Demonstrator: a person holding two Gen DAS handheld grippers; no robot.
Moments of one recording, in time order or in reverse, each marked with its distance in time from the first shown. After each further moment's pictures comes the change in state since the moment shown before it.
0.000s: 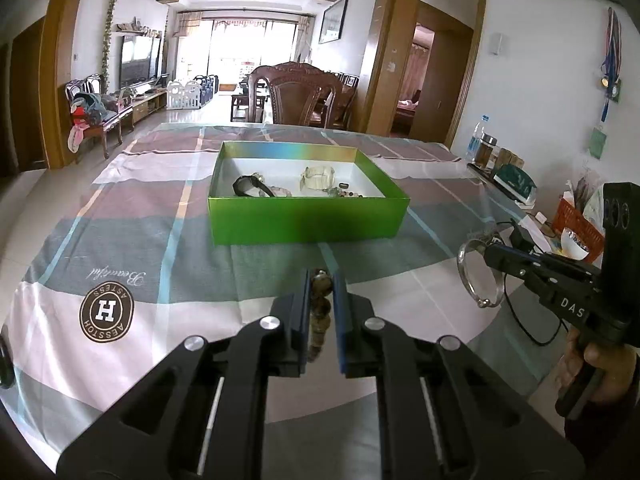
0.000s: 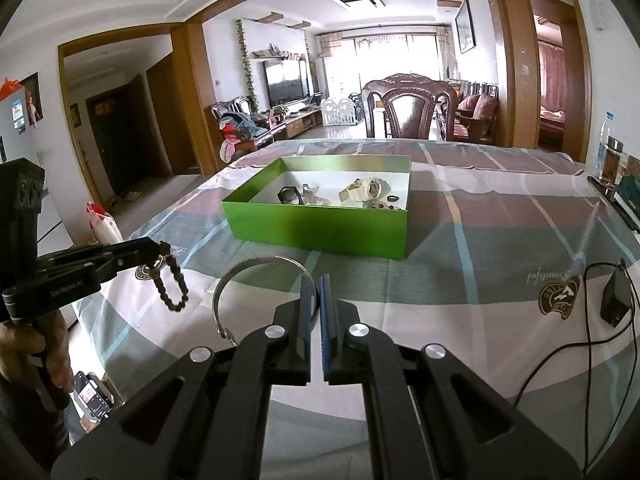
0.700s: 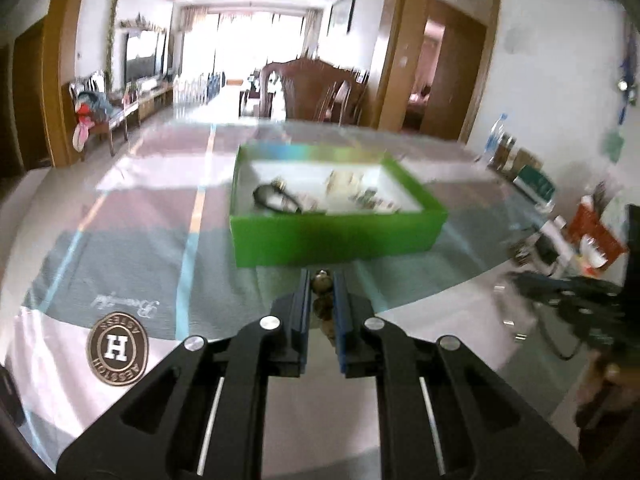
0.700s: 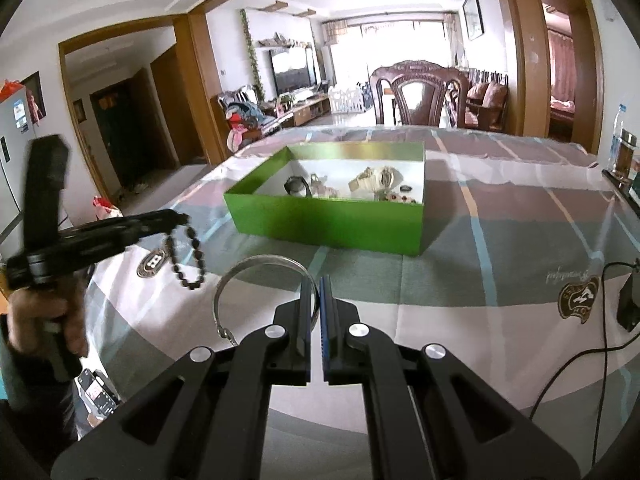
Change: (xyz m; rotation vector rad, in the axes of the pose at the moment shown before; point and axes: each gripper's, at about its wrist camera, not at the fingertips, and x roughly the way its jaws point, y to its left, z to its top) left arm 0.025 0.030 0.028 0.004 -0.001 0.024; right arm 0.018 -0.001 0.009 0.005 0.038 0.034
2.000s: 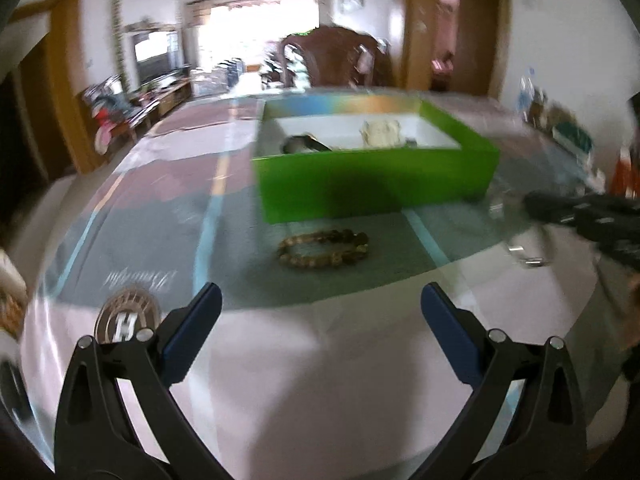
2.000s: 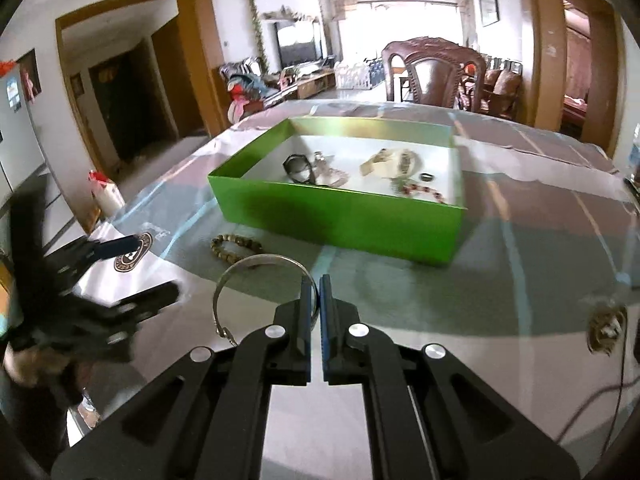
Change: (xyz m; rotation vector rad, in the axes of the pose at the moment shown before) left arm 0.062 0.012 -0.034 0.113 0.135 0.138; right arm 0.063 0.000 0.018 -0.031 0.108 -0.001
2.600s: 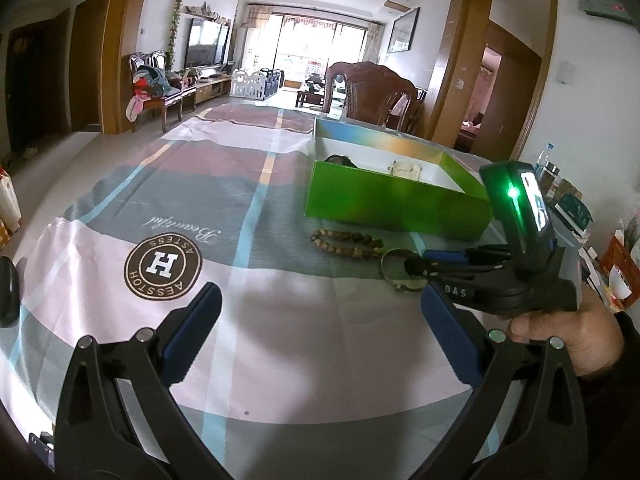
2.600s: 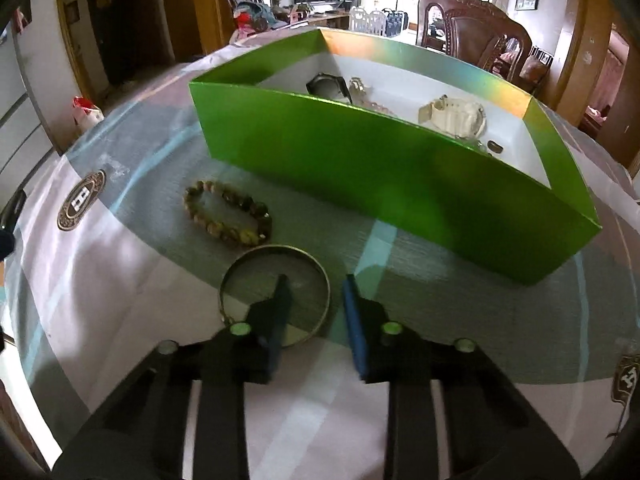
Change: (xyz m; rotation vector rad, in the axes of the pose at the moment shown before) left arm -0.063 0.030 -0.044 -0.292 -0.132 0.013; right arm 0.120 0.046 0.004 -0.143 0.249 -0.061
